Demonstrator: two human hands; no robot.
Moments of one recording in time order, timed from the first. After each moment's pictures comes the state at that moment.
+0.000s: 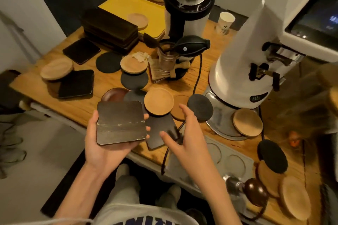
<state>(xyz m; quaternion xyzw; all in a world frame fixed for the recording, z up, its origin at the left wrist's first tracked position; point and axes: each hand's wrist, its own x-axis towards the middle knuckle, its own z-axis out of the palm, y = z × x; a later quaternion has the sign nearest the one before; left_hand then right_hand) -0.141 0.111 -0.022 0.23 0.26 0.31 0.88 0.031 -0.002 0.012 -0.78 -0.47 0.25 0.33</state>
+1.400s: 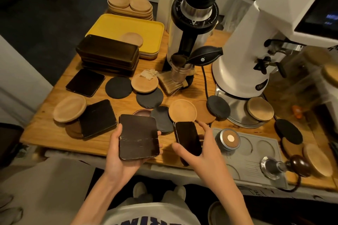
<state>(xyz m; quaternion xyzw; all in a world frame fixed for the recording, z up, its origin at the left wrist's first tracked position) -0.203 0.206 -0.023 0.27 0.28 0.16 0.91 -0.063 0.043 0.005 -0.85 -0.23 0.27 0.38</state>
